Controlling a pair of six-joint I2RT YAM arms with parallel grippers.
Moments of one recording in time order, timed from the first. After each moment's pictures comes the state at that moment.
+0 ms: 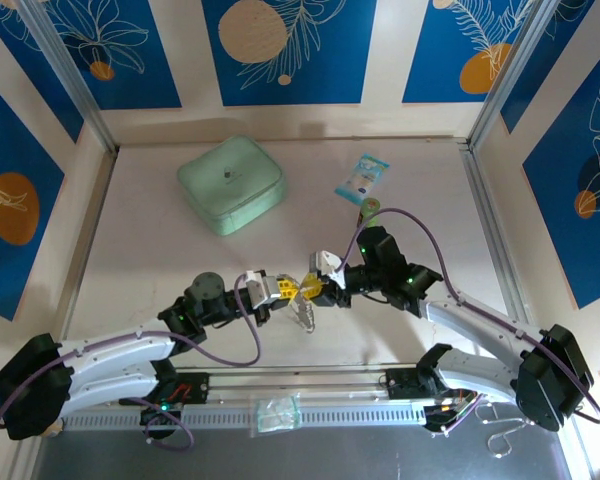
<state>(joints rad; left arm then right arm) -0.91 0.99 0.31 0.57 0.37 0.18 0.70 1.07 0.65 -0.17 -0.72 -0.44</state>
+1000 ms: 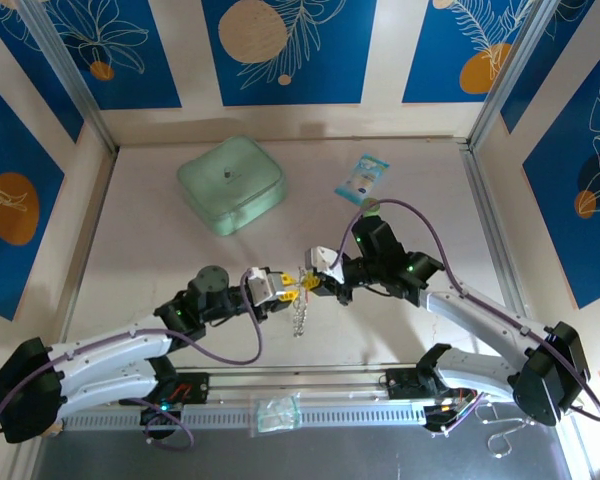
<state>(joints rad) -0.91 0.96 0.44 0.29 0.31 0.28 0.72 1.12 0.83 -0.45 -0.63 -0.59</state>
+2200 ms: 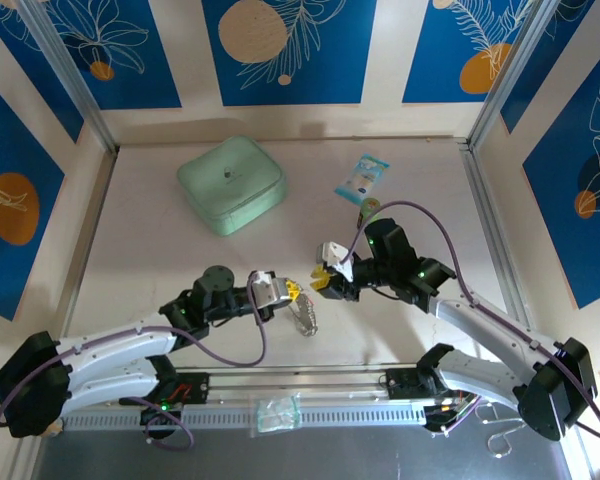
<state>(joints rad) -0.91 1.00 0.38 0.38 0.34 0.29 0.66 1.01 0.73 -0.36 -0.67 -0.44</state>
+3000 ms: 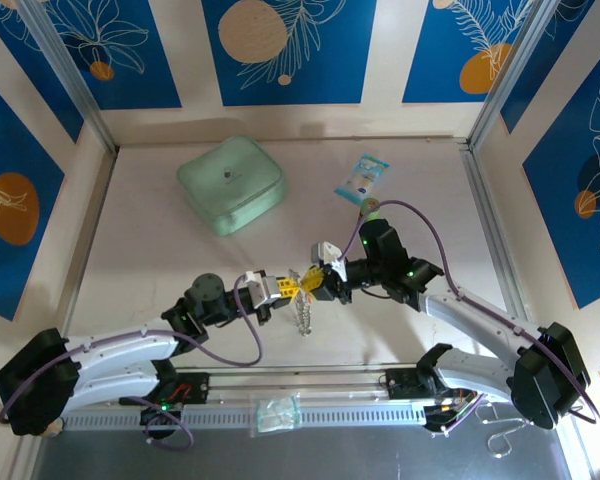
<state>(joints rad) -0.91 1.03 0.30 0.67 0.35 0.18 0.66 1.10 0.69 -0.18 -0.82 -0.35</state>
